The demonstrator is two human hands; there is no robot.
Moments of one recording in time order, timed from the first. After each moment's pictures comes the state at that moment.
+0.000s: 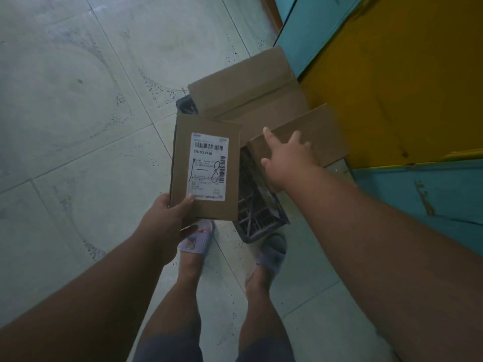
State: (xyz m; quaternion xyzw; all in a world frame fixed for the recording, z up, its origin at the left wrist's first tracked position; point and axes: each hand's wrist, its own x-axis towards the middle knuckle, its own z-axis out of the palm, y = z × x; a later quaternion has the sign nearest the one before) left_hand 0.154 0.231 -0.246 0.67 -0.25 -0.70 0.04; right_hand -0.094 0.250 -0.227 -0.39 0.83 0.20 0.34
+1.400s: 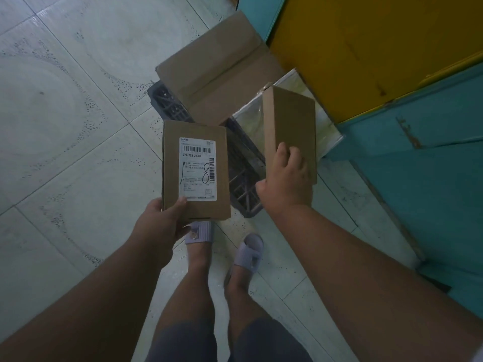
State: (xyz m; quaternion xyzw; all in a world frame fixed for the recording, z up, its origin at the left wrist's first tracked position) left_hand 0.188 0.254 -0.246 0.66 -0.30 -0.69 -0.02; right_hand -0.011 0.361 -0.244 -0.31 0.93 0.08 0.18
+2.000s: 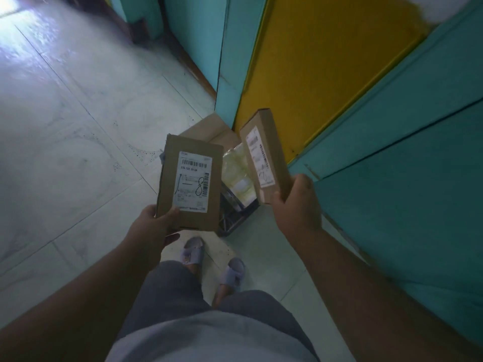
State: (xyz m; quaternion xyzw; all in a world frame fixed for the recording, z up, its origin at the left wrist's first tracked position) left_hand 0.199 0.290 -0.006 0.59 -0.41 -0.70 0.04; right_hand -0.010 0.456 0.033 -0.23 0.94 -0.21 0.11
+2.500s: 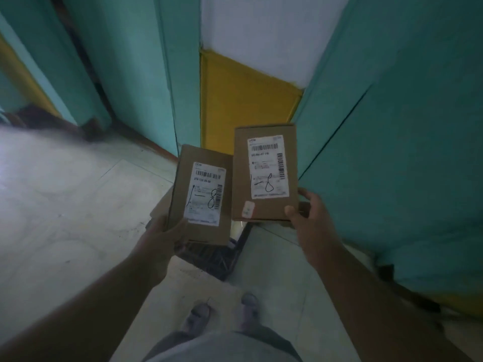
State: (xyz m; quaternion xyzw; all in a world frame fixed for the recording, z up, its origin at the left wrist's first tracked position) left_hand 0.179 0.234 0.110 0.38 -0.55 -0.74 -0.01; right_hand 0.052 0.487 0.161 0.02 0.82 -0.56 0.13
